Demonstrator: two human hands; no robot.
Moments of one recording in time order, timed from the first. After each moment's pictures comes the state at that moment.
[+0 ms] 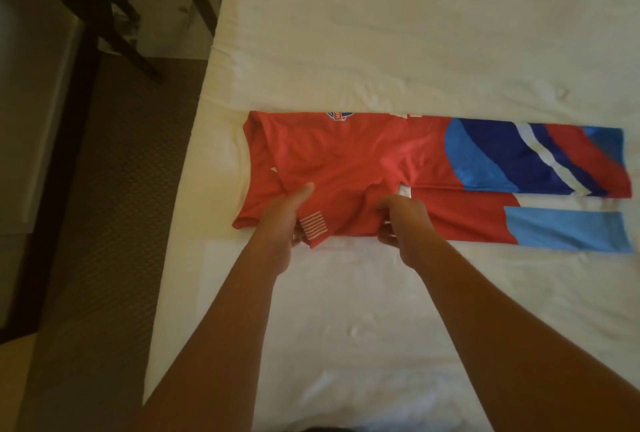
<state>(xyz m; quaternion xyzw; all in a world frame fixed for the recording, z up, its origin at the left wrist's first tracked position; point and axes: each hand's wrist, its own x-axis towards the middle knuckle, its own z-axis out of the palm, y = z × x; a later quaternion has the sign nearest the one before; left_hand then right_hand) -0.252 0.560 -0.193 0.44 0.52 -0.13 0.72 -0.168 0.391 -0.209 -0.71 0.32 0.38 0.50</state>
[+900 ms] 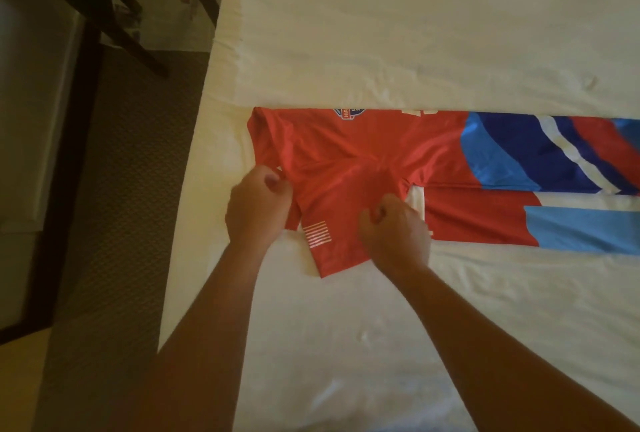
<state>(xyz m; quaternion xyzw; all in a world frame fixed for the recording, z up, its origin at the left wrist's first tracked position) -0.247 0.601 -0.204 0.84 0.41 -0.07 0.34 -0.204 0.410 -0.214 -0.95 0.00 0.20 0.25</state>
